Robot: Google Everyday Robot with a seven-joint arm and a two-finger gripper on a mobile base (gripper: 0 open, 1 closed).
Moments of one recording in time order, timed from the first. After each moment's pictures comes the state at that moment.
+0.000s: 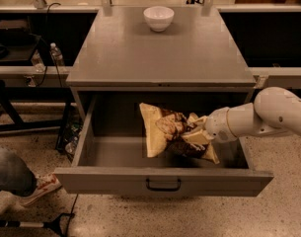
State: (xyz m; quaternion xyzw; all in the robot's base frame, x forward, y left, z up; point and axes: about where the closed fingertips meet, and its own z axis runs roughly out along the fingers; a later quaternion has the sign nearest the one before) arm 0.548 -0.124 0.702 -0.50 0.76 0.23 0.35
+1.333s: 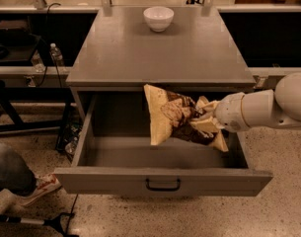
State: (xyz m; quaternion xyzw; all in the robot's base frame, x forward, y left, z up) arm 0.544 -0.136 0.776 -0.51 0.74 0.18 0.40
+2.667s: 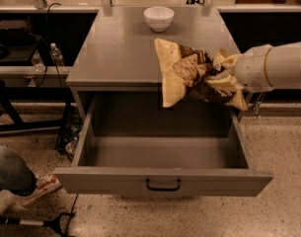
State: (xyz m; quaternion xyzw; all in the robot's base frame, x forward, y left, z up) arm 0.581 -0.172 0.897 -0.54 0.69 0.04 0.47
